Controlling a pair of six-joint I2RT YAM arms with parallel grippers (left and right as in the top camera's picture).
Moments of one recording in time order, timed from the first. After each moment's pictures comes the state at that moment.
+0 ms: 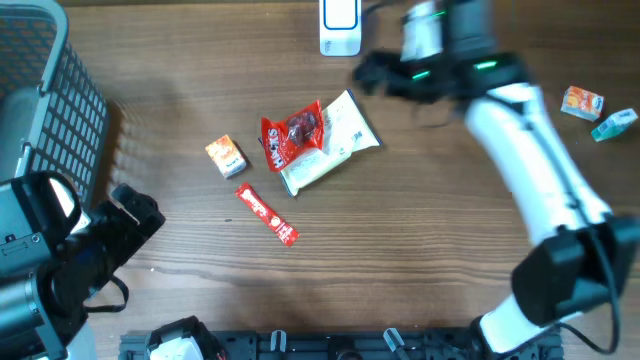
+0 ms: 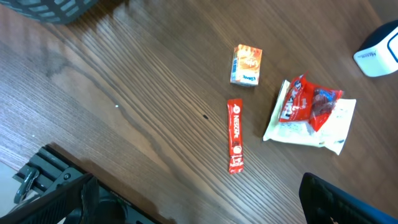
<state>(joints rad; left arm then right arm) 0.33 0.96 1.47 -1.59 0.09 -0.48 0.35 1.79 1.59 -0.73 -0.36 0.37</state>
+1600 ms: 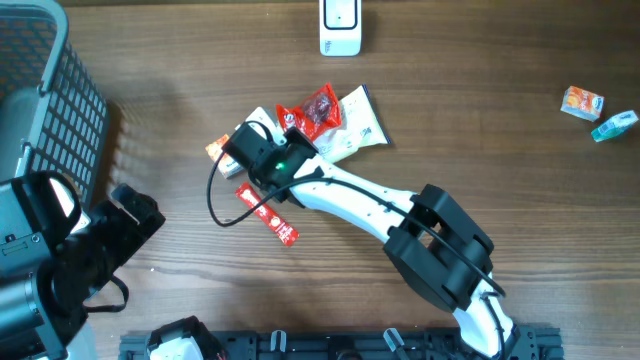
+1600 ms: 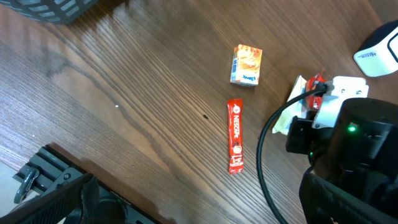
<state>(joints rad) 0.33 0.96 1.47 -1.59 0.09 -0.48 0.93 2.14 1.62 -0.60 0.60 0.04</state>
